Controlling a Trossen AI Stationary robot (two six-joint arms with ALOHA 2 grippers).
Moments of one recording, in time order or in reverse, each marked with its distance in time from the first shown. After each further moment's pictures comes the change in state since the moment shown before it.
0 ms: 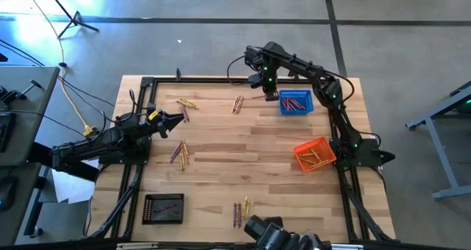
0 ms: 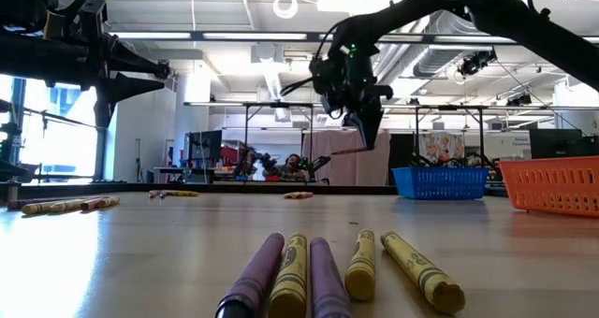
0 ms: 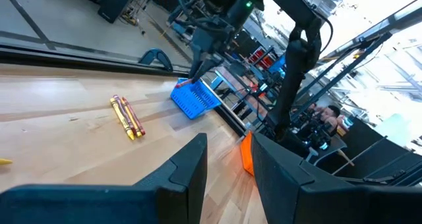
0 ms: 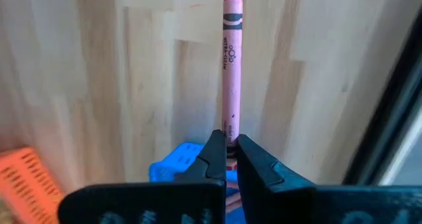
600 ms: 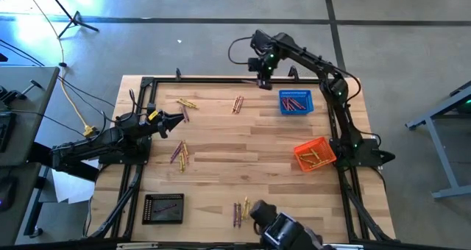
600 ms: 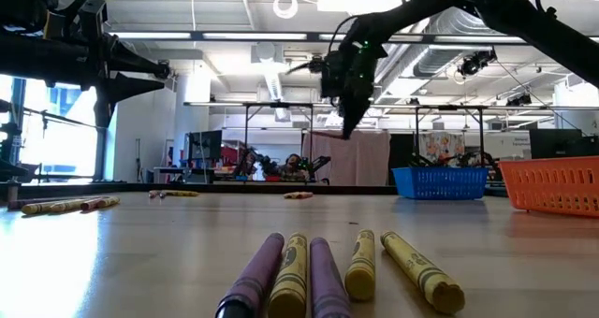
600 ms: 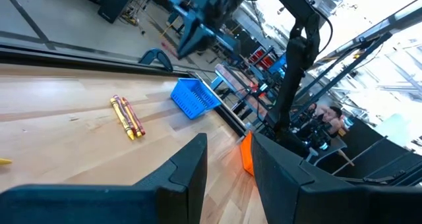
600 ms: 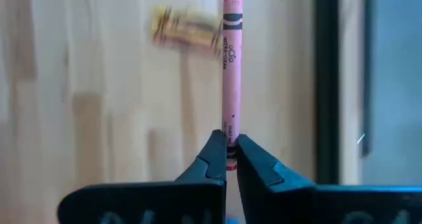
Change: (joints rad) left arm 0.000 0.000 0.000 0.000 0.000 0.000; right arm -0.086 -0.047 0.000 0.264 -0.221 0.082
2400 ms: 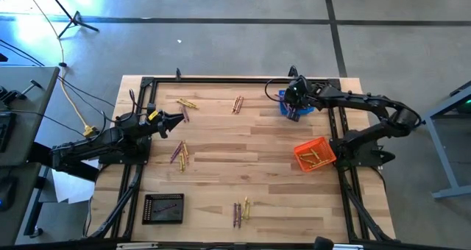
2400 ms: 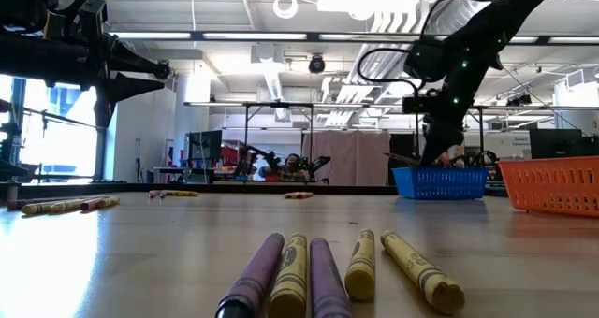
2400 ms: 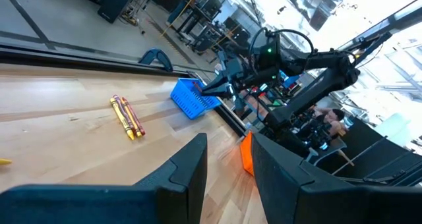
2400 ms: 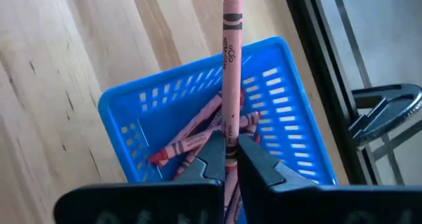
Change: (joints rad) left arm 0.000 0.000 0.000 0.000 0.000 0.000; right arm 0.054 -0.861 -1.436 0.945 0.466 0.251
